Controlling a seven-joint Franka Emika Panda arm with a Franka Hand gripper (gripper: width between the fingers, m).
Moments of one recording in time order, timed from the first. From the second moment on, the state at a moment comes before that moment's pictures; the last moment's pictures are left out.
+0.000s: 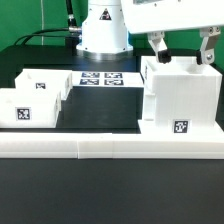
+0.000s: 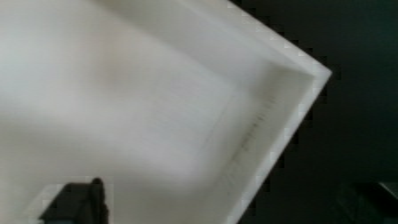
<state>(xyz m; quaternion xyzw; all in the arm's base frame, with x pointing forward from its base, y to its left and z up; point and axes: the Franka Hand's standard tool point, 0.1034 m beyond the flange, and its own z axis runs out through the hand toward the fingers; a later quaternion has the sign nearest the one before) 0.640 0.081 0.132 -0.88 0.45 -0.01 0.12</state>
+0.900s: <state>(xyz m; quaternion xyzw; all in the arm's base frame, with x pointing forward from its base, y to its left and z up) 0.605 0.021 0.135 -0.99 0.09 -0.01 0.07</state>
